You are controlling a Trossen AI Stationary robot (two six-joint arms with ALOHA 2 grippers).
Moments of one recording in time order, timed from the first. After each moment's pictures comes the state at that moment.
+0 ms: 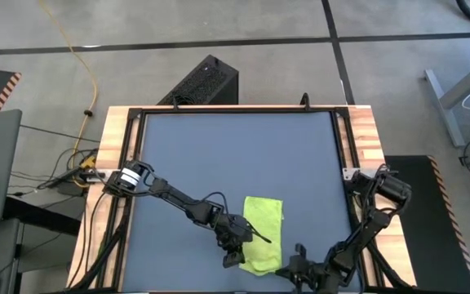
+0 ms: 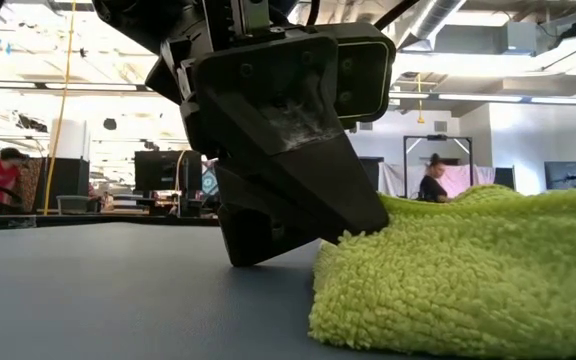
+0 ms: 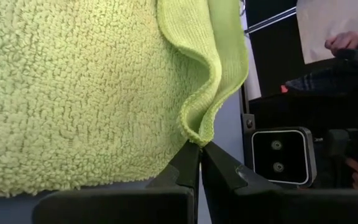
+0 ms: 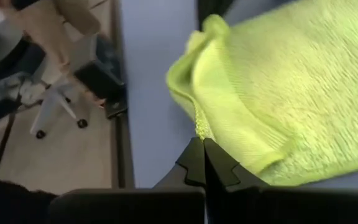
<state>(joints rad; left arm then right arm) -0.33 2.15 1.26 0.23 0.44 -0.72 1.03 1.93 1.00 0.07 0.78 1.17</state>
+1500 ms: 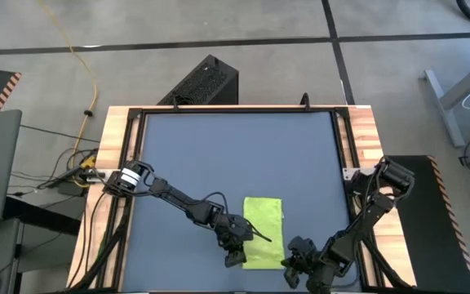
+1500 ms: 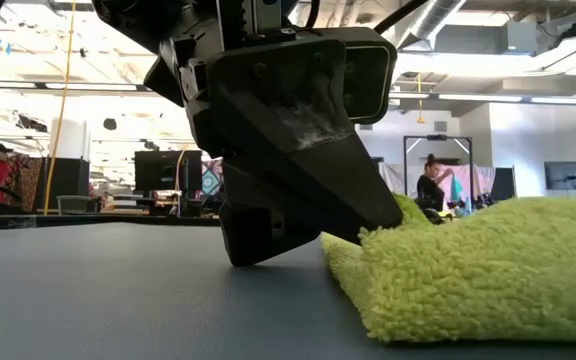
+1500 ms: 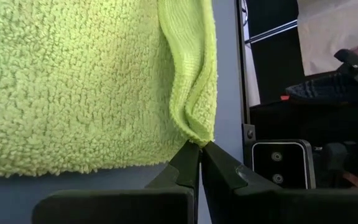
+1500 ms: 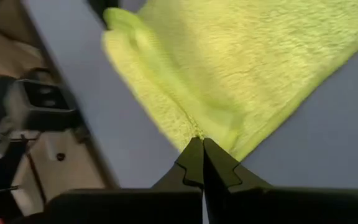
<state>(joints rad) -0.33 2.15 1.26 0.22 0.41 -0.76 0.94 1.80 1.00 -0.23 0.54 1.67</state>
